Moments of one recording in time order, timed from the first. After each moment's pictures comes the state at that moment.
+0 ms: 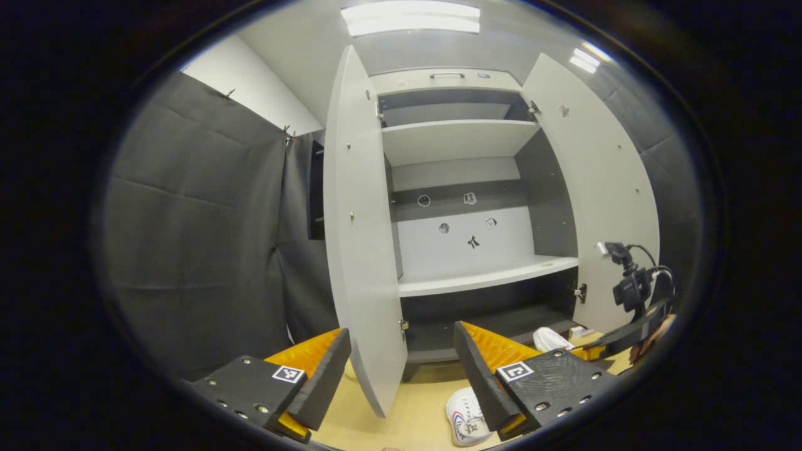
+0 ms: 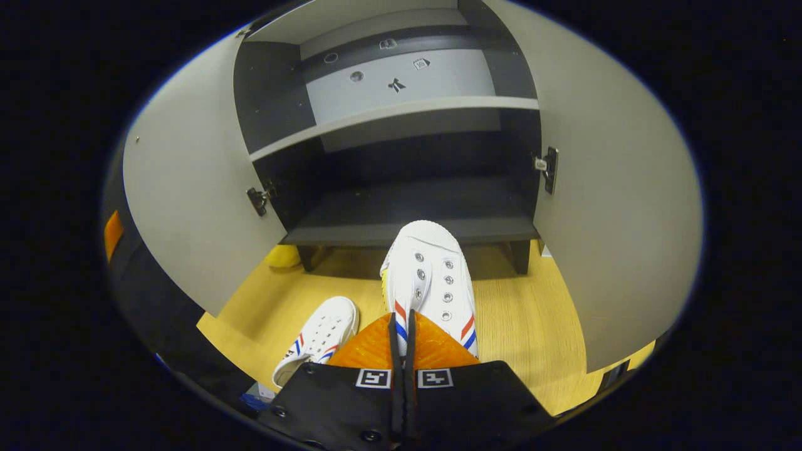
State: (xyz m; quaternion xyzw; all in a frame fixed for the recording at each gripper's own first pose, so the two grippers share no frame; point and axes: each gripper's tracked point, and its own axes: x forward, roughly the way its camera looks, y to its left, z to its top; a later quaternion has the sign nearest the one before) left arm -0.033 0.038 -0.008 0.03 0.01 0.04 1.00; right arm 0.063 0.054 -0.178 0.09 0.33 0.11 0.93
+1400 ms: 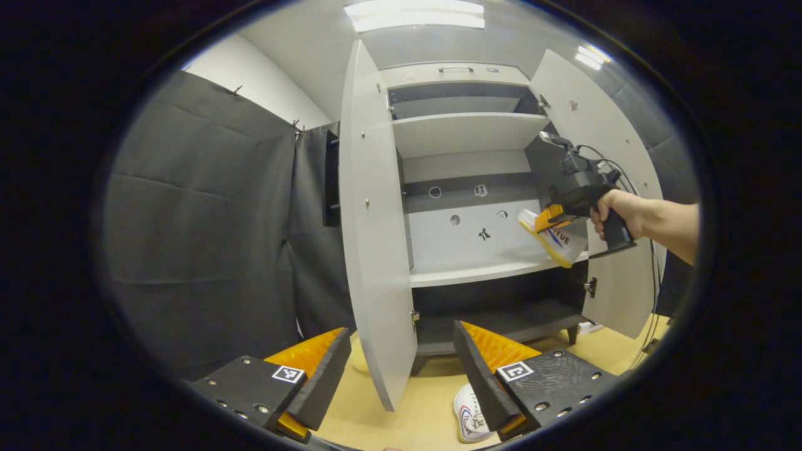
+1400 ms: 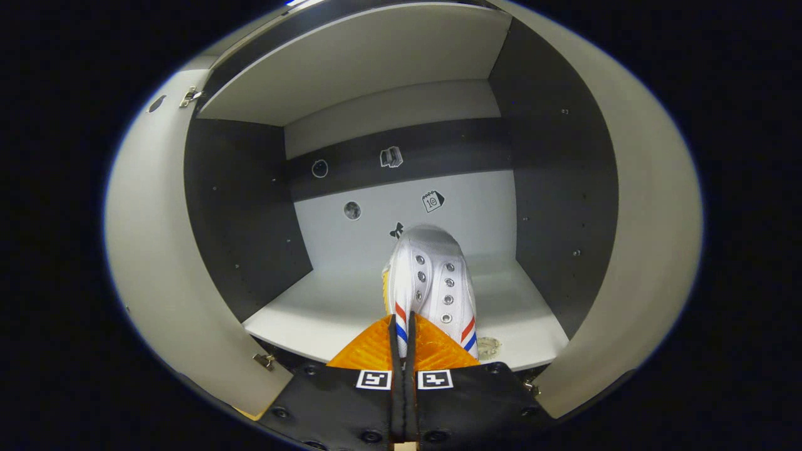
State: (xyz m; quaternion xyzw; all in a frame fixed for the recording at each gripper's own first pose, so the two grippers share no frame) left arm -0.039 0.053 -0.022 0.03 0.03 0.06 1.00; right arm 0.276 0.033 0.037 0.10 0.18 0.09 0.98
